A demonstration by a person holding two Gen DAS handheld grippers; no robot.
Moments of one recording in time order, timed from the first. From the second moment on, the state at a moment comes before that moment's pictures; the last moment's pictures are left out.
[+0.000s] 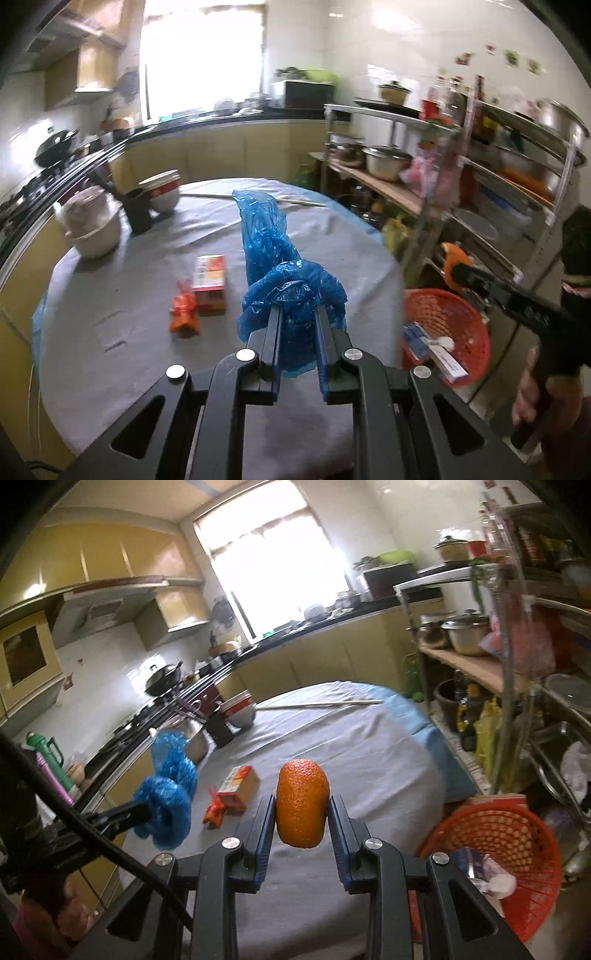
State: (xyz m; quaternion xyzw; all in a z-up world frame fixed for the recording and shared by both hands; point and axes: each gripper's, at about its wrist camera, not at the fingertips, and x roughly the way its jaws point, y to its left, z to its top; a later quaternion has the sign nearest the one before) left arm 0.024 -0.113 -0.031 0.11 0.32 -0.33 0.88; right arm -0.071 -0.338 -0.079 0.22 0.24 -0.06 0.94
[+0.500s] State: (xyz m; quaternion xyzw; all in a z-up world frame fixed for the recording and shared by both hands) left arm -0.012 -0.153 -0.041 0.14 0.31 -0.39 0.86; right arm -0.097 -0.380 -0.094 0.26 0.22 -0.09 0.93
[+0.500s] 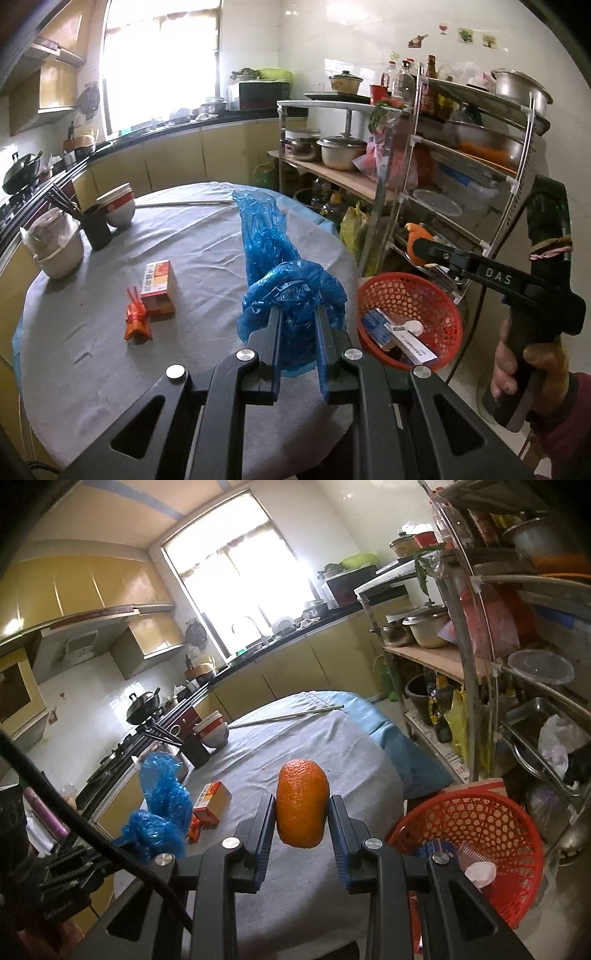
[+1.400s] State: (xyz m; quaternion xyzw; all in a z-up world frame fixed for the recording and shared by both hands) left arm -0.020 -0.189 -0.052 0.17 0.32 -0.40 0.84; right arm -0.117 -0.428 -0.107 0.31 0.20 -0.13 0.92
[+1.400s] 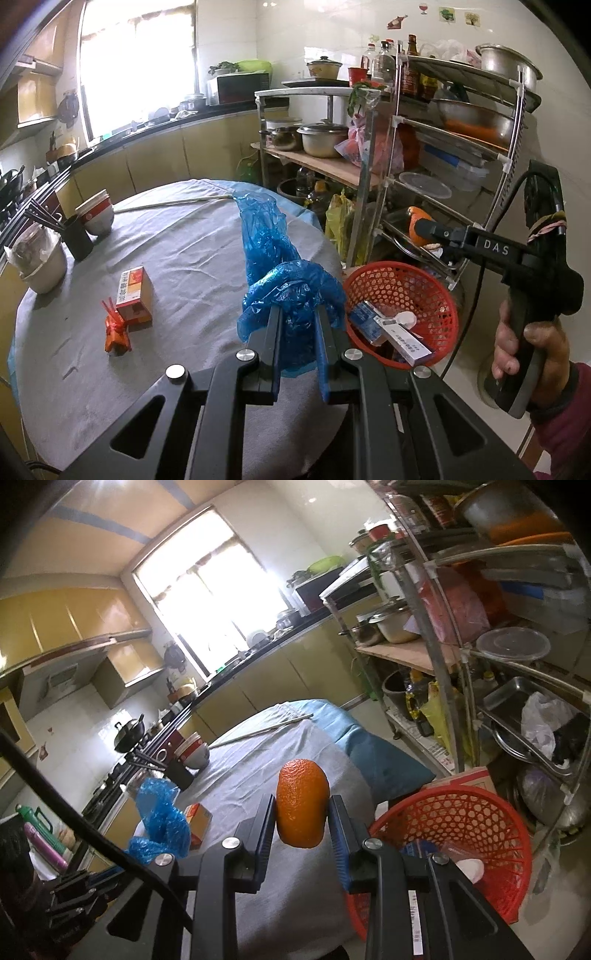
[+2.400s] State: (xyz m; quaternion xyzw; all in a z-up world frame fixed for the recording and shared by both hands) left arm -0.079 -0.305 -0.016 0.20 0.26 -0.53 0.78; right arm -0.264 -0.512 -0.111 0.39 0.13 -0.23 0.88
